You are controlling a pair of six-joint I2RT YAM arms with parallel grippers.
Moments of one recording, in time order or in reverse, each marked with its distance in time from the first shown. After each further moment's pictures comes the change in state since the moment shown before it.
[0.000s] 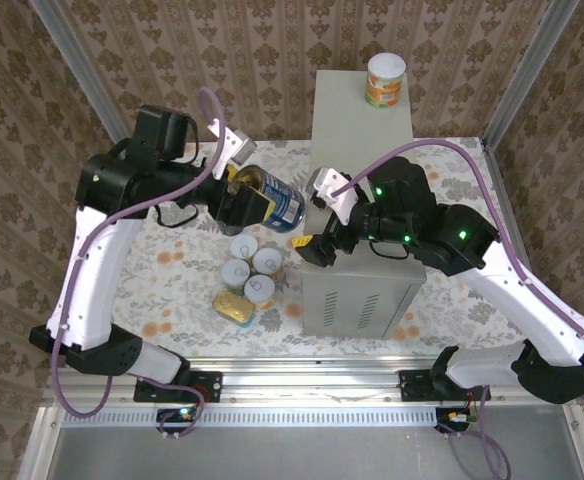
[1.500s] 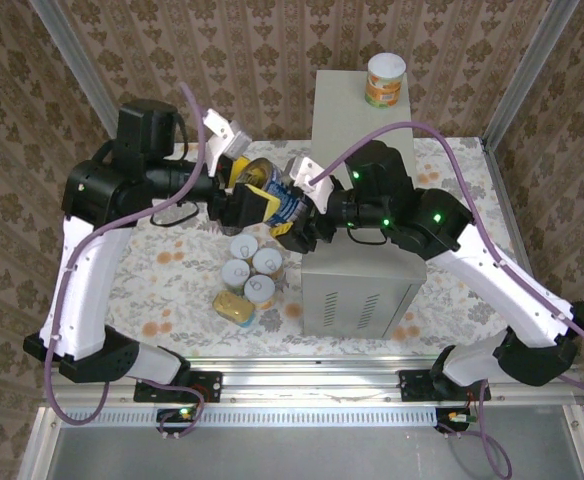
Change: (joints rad) left arm -0.033 -0.025 0.016 0.142 0.185 -0.028; right arm 0.006 0.120 0.102 0.060 -0.077 0.012
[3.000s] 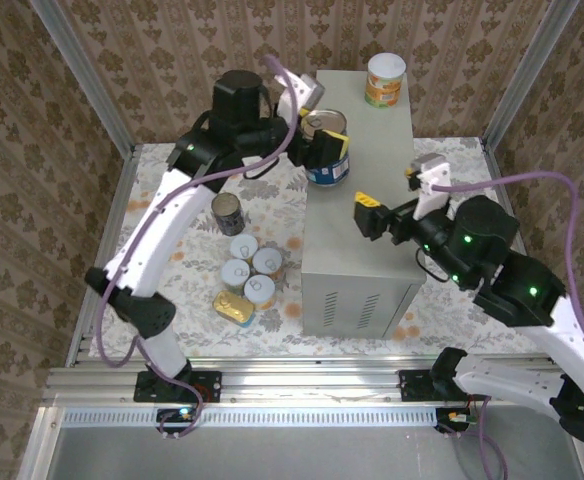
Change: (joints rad) left arm -0.152 0.356 0.108 0.512 -0.341 -0.089; right arm 0.000 -0.502 -0.372 0.166 0.684 0.295
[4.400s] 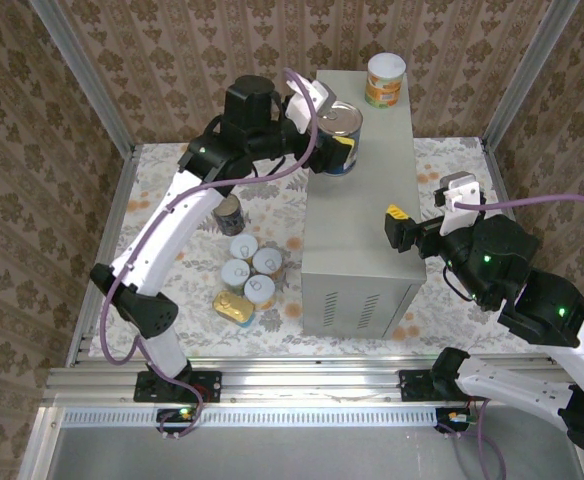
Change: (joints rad) left arm -0.023 -0.026 -0.105 0.100 -0.099 0.108; right arm -0.002 -0.094 -0.033 -0.160 0.151 -0.005
